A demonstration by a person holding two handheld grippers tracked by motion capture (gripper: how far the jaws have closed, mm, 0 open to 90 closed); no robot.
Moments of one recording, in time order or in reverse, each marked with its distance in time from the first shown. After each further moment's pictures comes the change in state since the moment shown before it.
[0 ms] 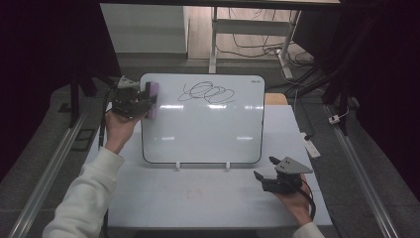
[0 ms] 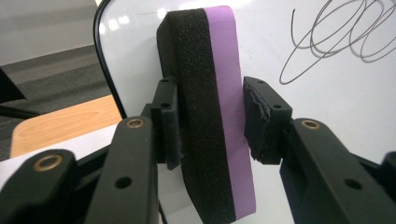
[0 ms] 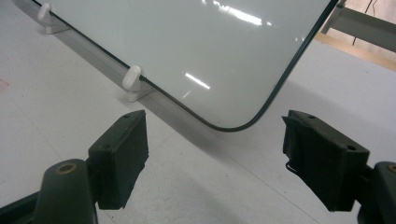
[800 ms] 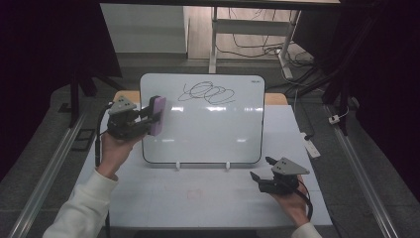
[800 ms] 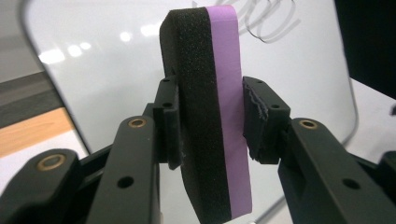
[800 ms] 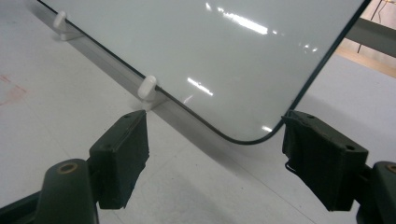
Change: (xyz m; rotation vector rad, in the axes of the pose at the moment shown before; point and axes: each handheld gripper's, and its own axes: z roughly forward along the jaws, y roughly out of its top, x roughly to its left) left arm -0.033 -0.038 -0.042 -0.092 -0.172 0.068; right arm 0.010 0.006 0.002 -0.017 0.016 -0.018
